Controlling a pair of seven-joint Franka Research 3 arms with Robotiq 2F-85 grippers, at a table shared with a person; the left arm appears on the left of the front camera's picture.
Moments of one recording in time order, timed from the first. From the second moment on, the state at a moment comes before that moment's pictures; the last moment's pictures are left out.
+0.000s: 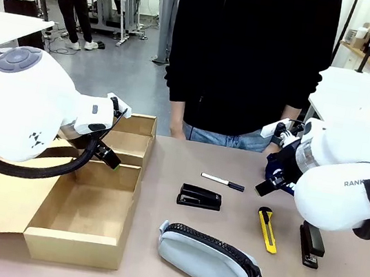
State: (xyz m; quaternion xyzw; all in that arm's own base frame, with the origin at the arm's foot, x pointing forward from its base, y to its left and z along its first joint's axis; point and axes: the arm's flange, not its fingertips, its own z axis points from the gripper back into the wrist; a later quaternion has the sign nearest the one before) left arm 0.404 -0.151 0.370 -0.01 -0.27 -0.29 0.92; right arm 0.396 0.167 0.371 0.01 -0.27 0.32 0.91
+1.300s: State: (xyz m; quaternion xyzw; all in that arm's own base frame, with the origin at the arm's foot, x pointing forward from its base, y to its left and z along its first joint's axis) left arm 0.271 0.236 0.420 -0.50 -0.27 0.23 0.79; right arm 0.203 -0.272 0.478 0.46 -0.35 -0.30 0.76
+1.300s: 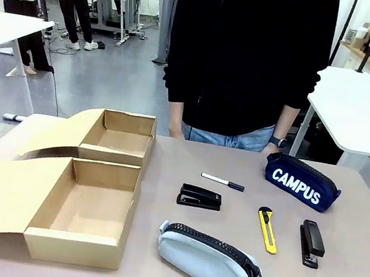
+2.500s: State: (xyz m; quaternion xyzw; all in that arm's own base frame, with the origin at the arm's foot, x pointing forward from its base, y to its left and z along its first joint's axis) left arm 0.271 0.234 0.420 -0.50 -0.26 0.24 0.79; right arm 0.270 -0.203 0.477 0.41 -0.31 -0.15 0.85
